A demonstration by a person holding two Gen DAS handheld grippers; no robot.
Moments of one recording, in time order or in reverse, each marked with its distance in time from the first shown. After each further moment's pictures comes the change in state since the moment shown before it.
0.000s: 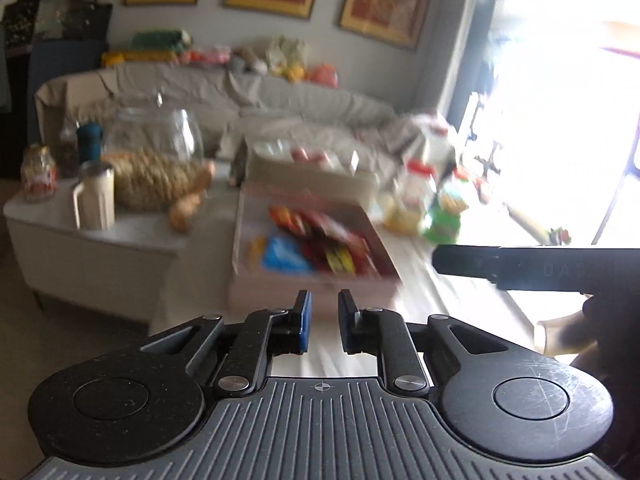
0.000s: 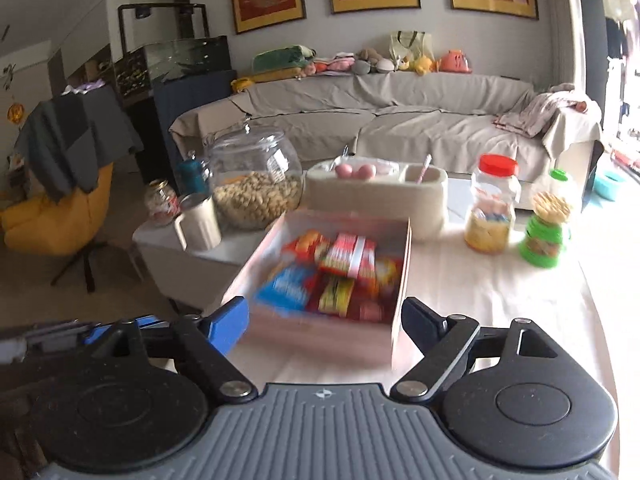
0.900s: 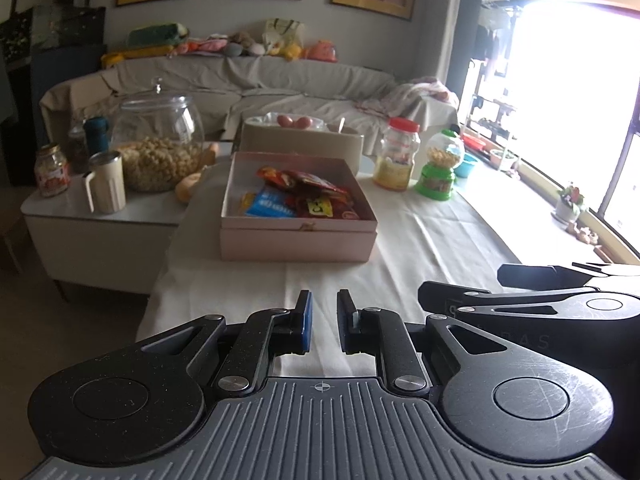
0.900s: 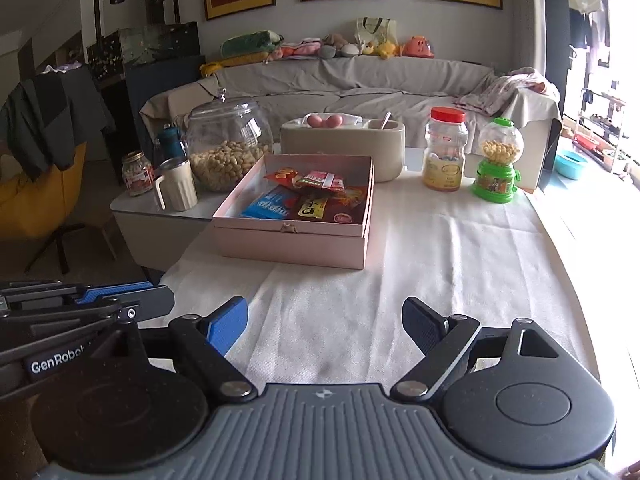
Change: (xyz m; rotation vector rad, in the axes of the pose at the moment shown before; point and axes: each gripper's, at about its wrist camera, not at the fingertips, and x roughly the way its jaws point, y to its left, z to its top) left arm -0.019 -0.039 -0.032 0.067 0.056 0.056; right arm -0.039 0.017 -0.064 0.004 0.037 -0.120
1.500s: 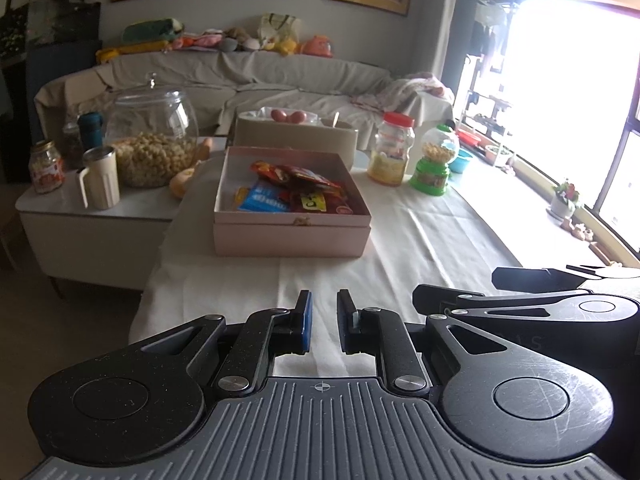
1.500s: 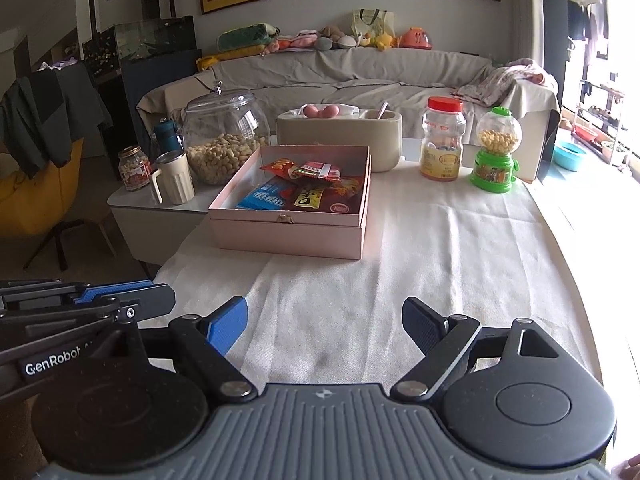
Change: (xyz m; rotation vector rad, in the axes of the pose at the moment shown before) left arm 0.003 -0.002 0.000 0.000 0.013 -0.013; right arm 0.005 -0.005 -0.001 0.011 0.022 -0.001
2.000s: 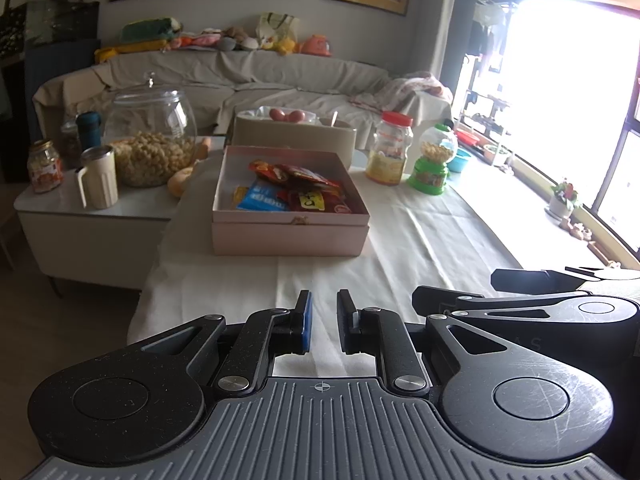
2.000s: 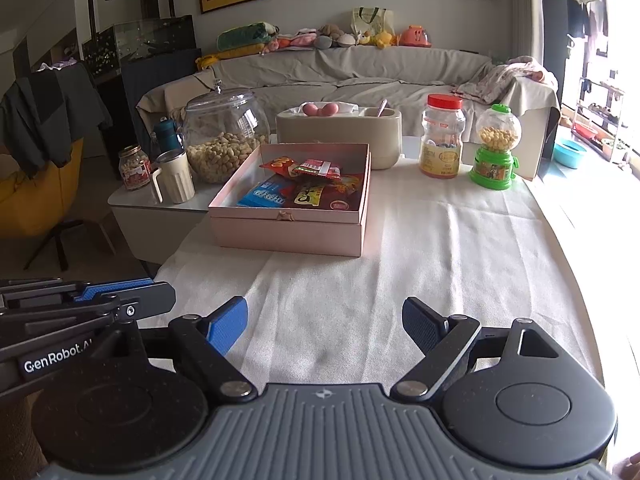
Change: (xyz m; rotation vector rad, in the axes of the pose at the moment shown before) left arm 0.000 0.000 0.000 -0.001 0.001 -0.001; right arm 0.001 -0.002 -0.001 0.003 0.005 0.003
